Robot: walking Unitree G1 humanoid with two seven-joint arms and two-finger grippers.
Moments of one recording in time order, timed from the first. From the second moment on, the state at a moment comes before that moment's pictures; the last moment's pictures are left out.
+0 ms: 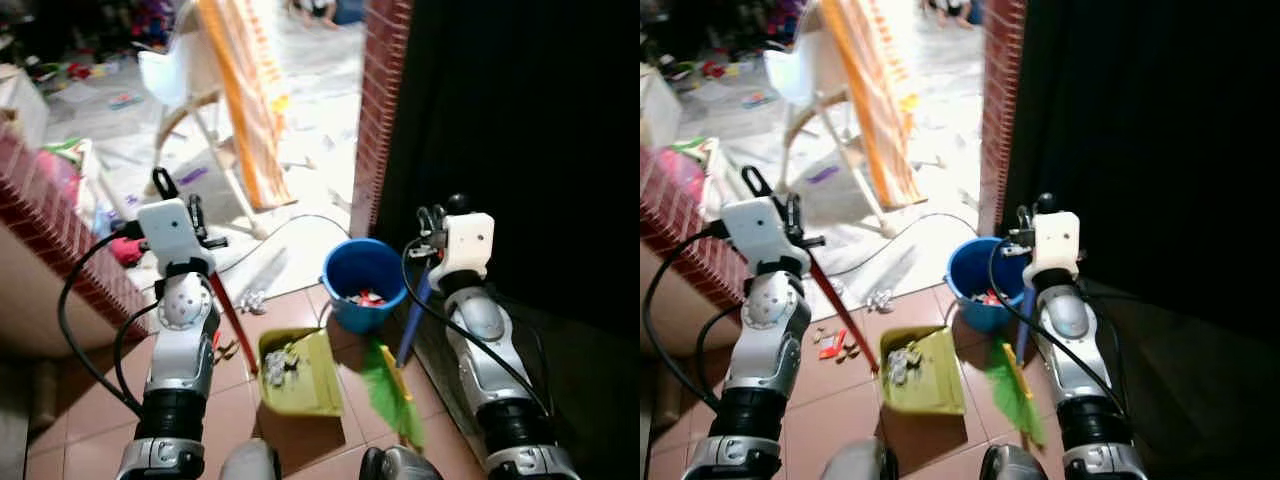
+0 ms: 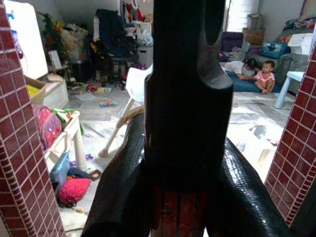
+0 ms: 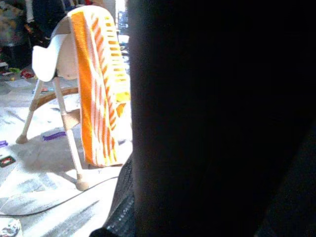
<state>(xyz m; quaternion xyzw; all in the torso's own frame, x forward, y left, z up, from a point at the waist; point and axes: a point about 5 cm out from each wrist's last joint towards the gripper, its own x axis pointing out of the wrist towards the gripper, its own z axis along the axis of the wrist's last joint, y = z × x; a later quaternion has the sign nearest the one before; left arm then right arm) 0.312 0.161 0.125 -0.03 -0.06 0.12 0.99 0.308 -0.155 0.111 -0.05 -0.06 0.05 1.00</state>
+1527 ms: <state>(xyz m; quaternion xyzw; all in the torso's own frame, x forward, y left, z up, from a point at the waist) 0.335 0.146 0.223 -0.13 -0.18 0.09 0.97 0.313 -0.147 0.105 -0.08 -0.04 0.05 0.99</state>
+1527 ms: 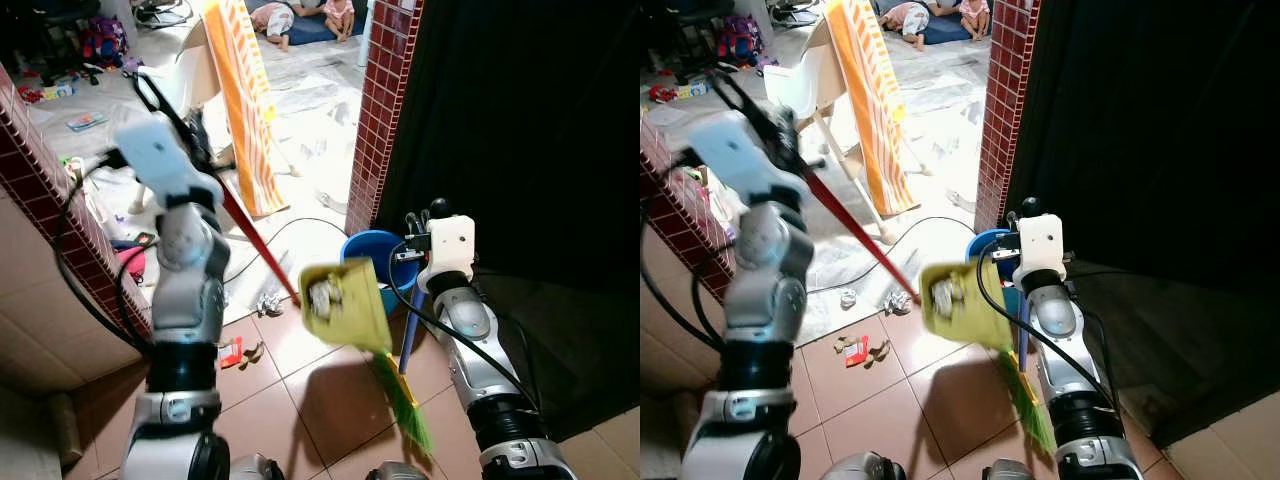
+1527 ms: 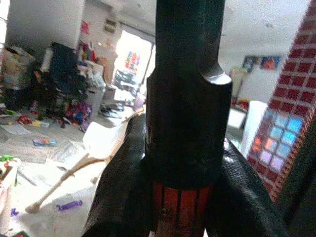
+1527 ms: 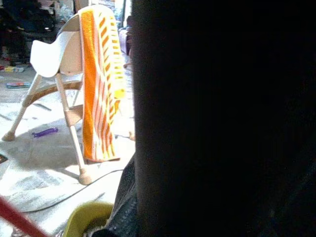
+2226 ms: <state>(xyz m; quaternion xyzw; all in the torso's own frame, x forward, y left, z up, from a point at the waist) 0.347 0.129 0.241 -0.15 -0.20 0.07 0.97 0.311 -0.139 0.100 -0.08 -0.03 0.07 0.99</state>
